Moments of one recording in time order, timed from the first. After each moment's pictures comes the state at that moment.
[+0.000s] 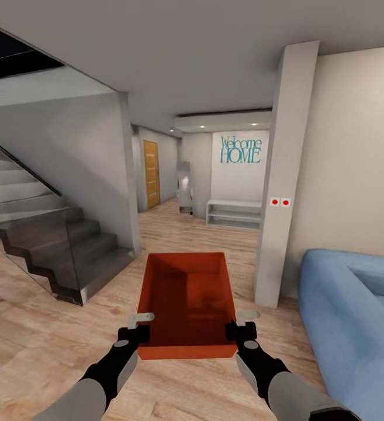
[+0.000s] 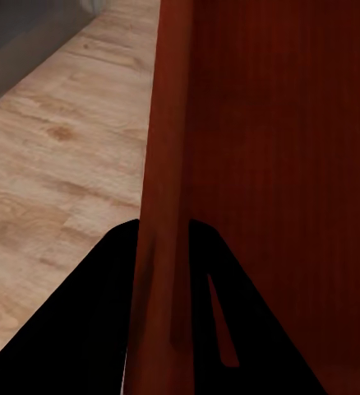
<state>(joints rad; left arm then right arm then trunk) -0.63 -0.11 0.02 -0.37 0.00 0.00 0.16 -0.69 0.14 0.07 -0.23 0.07 -0.14 -0.22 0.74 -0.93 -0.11</state>
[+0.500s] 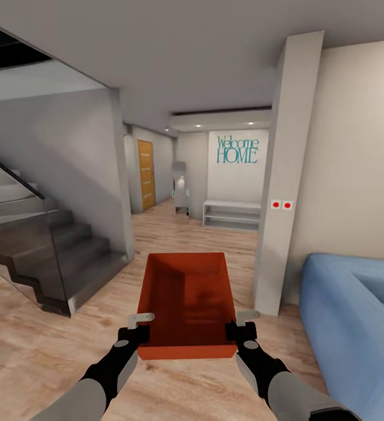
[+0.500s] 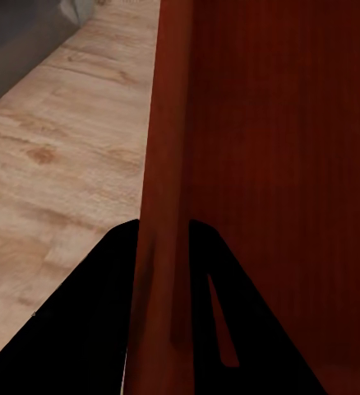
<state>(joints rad) -0.63 -0.11 0.03 -0.37 0.00 0.00 0.16 -0.69 0.14 0.07 -0.23 0.07 -0.14 -0.21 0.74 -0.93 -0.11</state>
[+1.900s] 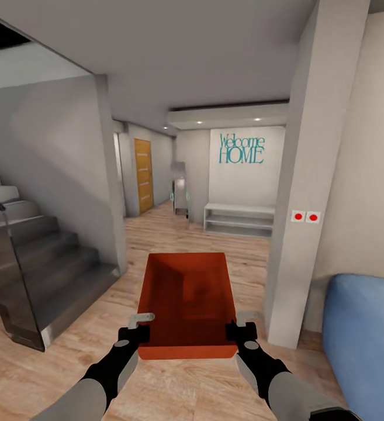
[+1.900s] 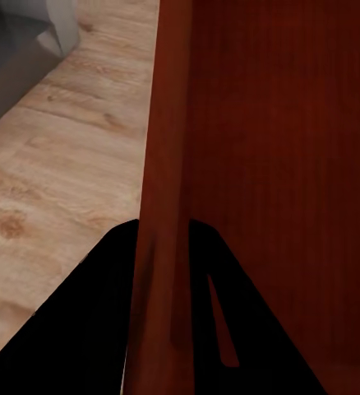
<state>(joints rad) -0.63 -0.11 0.03 -0.37 -0.01 0.00 0.17 -0.69 0.14 0.08 -0.23 0.06 -0.15 -0.21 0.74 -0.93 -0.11</state>
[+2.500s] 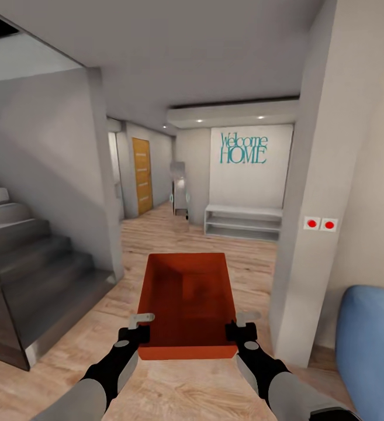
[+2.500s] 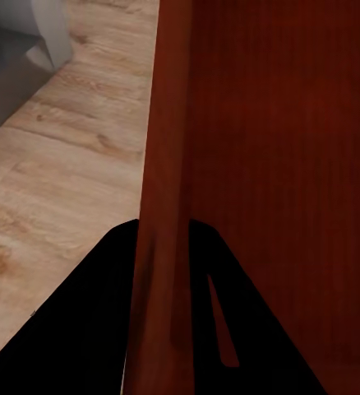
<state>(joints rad) -0.63 -0.11 0.03 -0.36 -0.01 0.00 0.17 -0.69 0.14 0.08 -0.22 0.06 -0.15 -0.21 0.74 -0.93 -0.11</state>
